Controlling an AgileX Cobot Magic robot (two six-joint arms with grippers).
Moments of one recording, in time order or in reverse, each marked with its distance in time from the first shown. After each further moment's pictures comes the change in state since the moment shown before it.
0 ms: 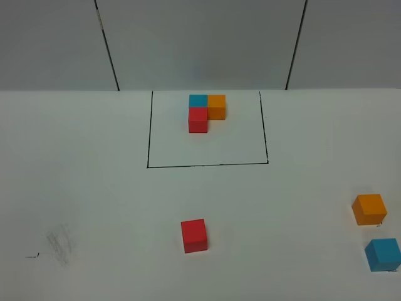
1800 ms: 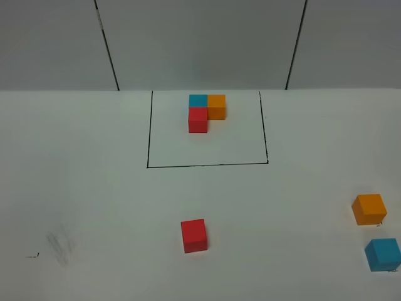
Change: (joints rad) left arm 0.000 0.000 0.000 0.000 0.000 0.000; right arm 0.000 0.562 -0.187 0.049 -0.035 0.034
